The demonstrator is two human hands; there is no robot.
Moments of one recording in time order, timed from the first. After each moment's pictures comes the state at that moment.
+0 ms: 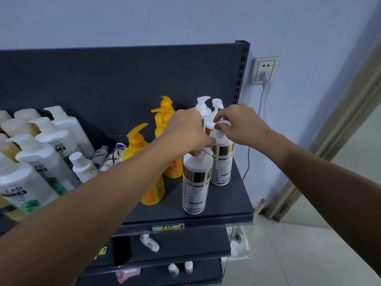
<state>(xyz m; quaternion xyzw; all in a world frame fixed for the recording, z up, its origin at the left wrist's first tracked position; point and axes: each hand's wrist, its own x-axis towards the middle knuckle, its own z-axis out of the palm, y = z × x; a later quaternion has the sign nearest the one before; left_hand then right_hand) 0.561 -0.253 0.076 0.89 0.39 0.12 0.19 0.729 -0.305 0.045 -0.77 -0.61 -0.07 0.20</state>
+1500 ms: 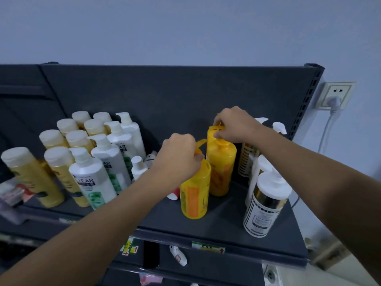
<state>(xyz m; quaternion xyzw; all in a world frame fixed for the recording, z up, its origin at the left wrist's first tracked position) 0.445 -0.195 0.055 0.86 0.49 0.16 0.04 0.647 -0.172 0.076 -0.71 -0.70 -0.03 0.10</state>
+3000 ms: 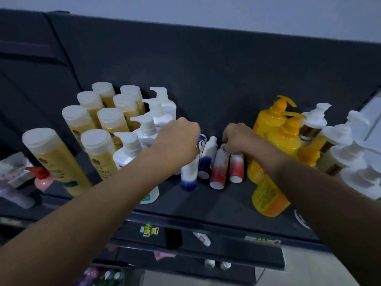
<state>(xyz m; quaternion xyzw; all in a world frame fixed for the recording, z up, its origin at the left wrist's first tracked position) 0.312 -0.088 0.034 0.89 0.45 0.06 -0.01 0.507 -0.089 -0.009 -0.81 -0.58 0.10 -0.02</state>
